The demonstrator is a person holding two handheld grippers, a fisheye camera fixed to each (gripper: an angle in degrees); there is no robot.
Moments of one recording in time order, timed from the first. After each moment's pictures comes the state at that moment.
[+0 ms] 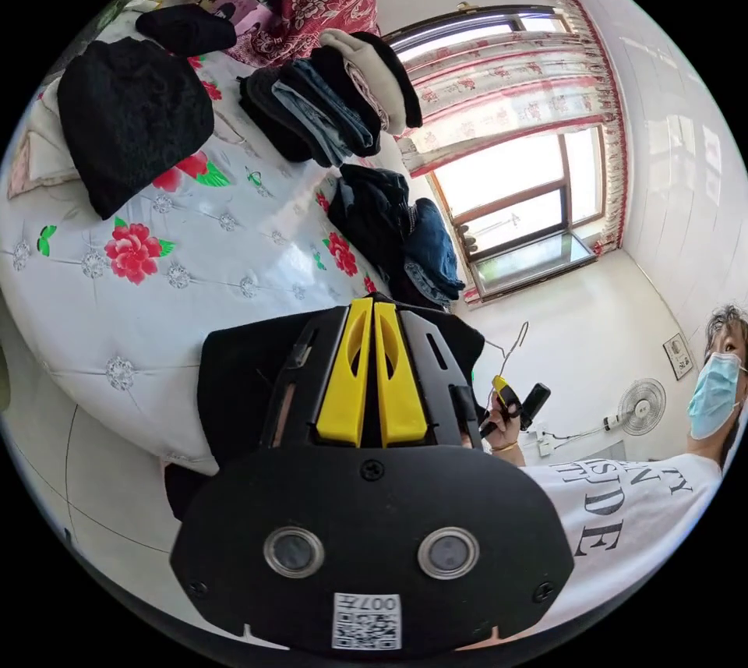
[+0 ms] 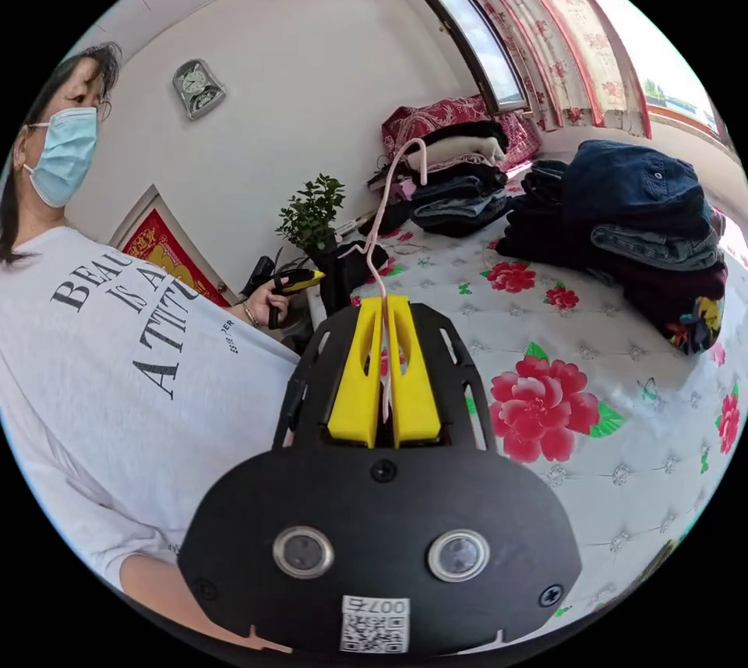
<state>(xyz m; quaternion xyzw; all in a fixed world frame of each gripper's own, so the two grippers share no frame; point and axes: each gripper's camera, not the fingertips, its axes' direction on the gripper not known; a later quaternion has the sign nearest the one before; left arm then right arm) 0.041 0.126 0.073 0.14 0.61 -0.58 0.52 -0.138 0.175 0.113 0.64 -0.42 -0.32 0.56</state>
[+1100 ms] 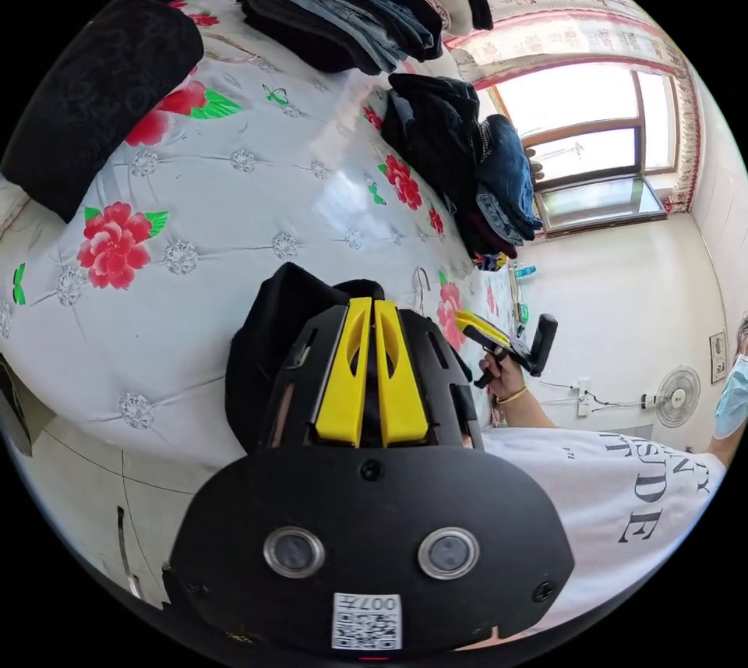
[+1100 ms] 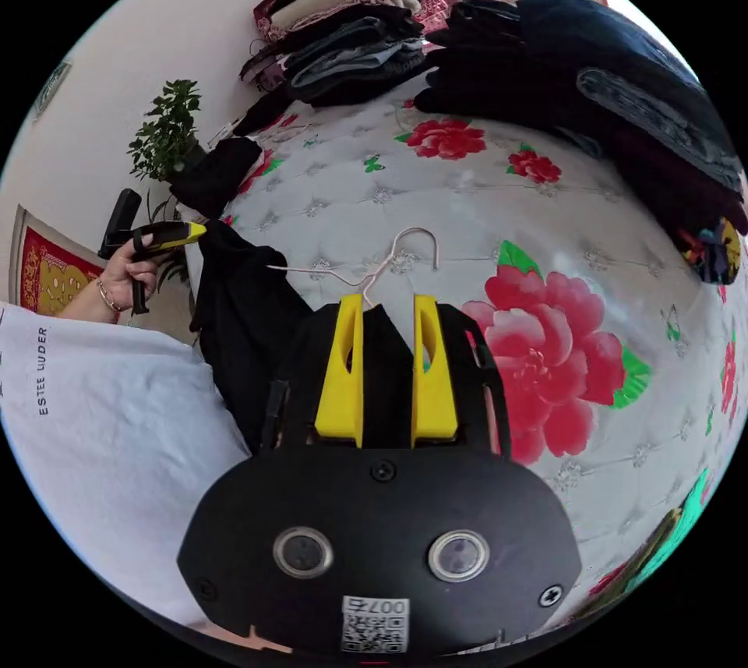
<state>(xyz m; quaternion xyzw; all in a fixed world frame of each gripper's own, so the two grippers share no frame) 0.033 0.012 0.215 -0.02 0.65 -0.48 0.59 -0.208 0.008 0.070 0.50 -0.32 -0.24 0.77</state>
